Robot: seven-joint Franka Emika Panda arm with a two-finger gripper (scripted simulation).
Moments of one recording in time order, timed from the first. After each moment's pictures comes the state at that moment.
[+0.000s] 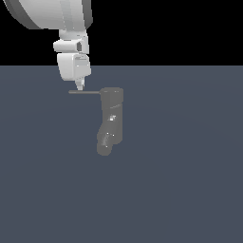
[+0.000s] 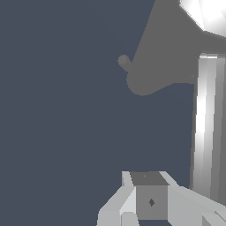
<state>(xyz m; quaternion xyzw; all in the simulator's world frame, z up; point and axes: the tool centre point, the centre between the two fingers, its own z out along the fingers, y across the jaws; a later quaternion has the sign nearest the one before) 0.072 0.154 0.208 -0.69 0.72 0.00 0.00</state>
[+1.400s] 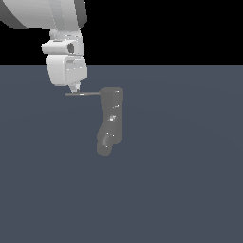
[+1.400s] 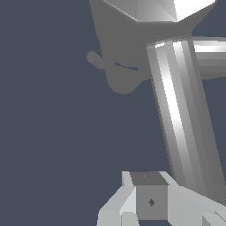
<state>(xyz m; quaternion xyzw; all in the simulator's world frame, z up) 0.029 0.160 0.201 -0.68 0.73 0.00 0.00</state>
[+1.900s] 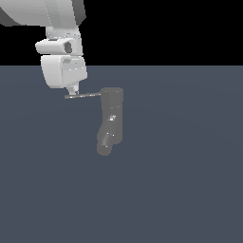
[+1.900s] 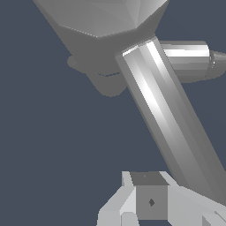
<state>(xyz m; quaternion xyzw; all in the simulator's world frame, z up) 0.001 0.156 0.201 -0.68 0.73 0.00 0.00</state>
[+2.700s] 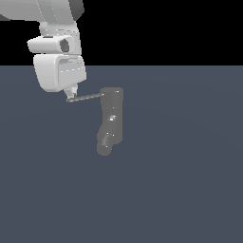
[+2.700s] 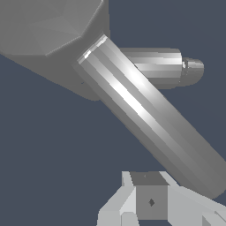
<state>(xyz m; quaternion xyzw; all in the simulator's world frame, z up) -0.036 0.149 0.201 -0.68 0.73 0.00 0.00</state>
